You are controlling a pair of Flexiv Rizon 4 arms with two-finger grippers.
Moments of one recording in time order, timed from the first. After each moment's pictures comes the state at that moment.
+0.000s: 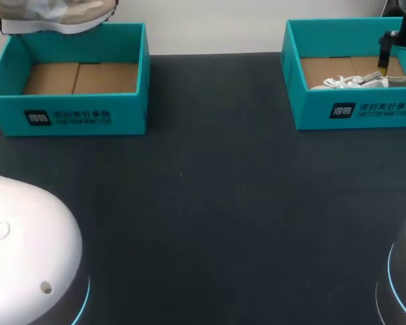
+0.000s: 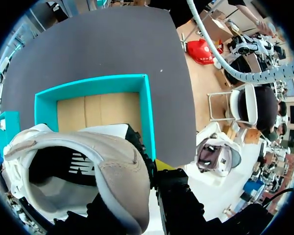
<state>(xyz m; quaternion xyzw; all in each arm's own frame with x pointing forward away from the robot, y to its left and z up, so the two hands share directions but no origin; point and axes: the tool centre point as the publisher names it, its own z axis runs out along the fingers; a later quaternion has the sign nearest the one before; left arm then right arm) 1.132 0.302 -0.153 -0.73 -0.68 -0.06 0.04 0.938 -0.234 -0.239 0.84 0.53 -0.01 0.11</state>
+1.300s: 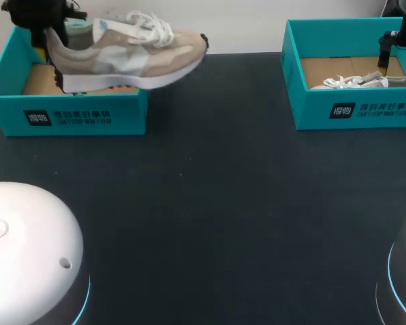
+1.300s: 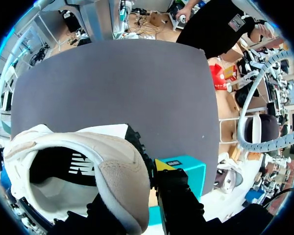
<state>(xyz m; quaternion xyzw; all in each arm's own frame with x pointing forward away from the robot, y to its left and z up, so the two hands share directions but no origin) 0.858 0.094 -0.105 -0.72 -0.69 -0.04 0.06 0.938 -0.234 -0.239 0.84 0.53 -0.01 0.11</state>
